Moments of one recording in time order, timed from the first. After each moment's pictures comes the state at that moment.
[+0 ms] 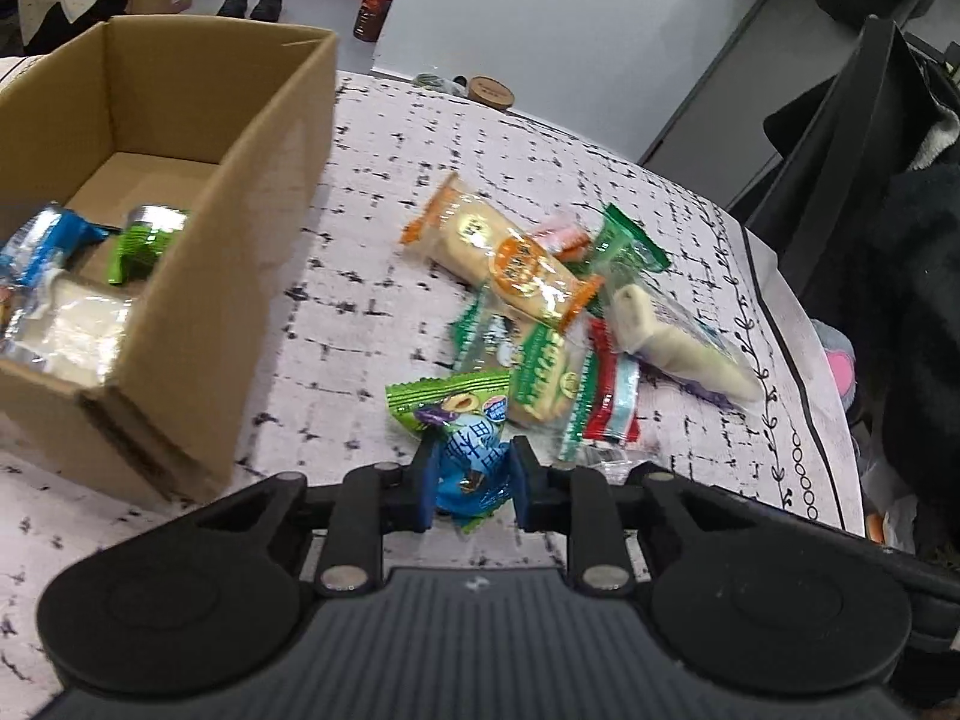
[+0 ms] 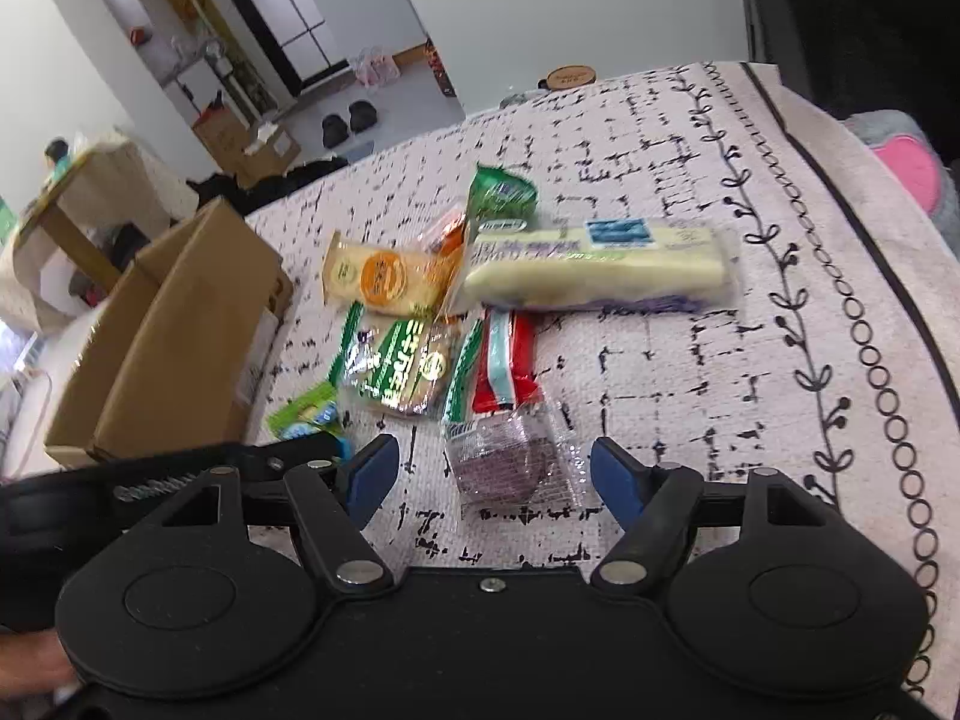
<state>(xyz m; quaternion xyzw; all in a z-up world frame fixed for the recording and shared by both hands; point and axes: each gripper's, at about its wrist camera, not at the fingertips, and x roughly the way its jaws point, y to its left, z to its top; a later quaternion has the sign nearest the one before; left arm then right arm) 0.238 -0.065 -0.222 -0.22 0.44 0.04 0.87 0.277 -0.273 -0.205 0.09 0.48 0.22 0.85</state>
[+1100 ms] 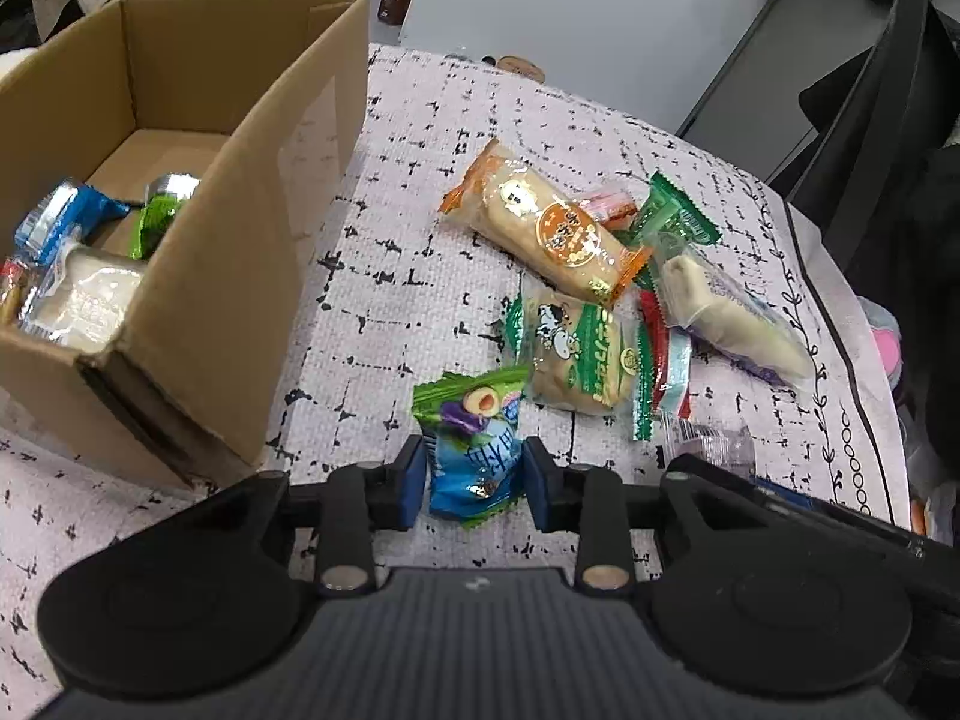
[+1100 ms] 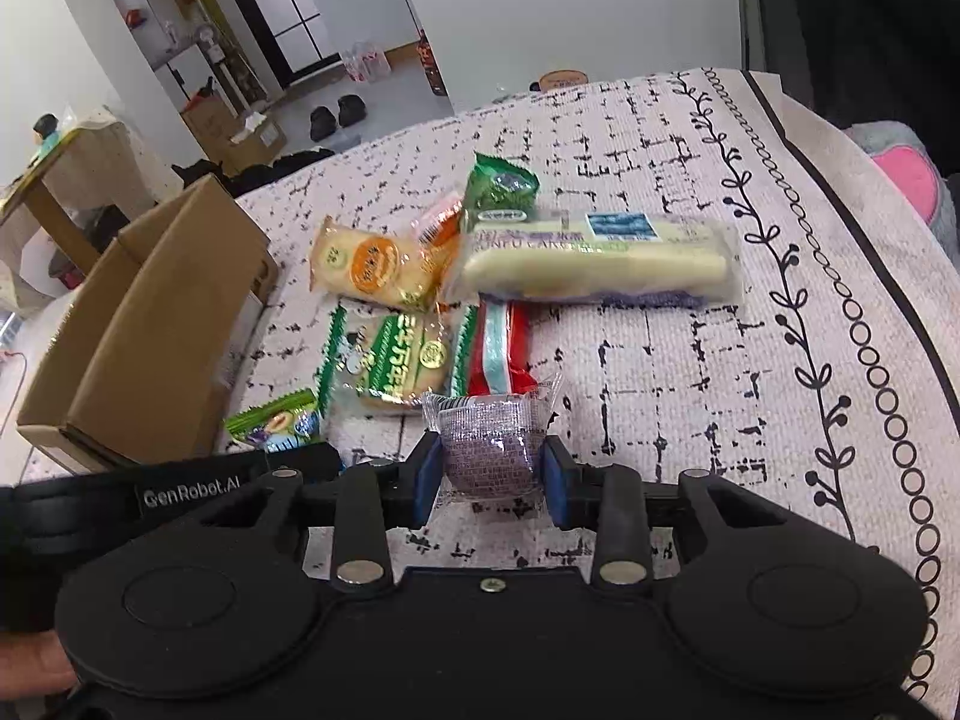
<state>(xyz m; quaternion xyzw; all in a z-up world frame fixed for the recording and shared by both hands) 0.241 -0.063 -0.234 -0.20 0.46 0.06 0.86 0.270 -0.269 -0.200 0.07 0.46 0.21 0.86</state>
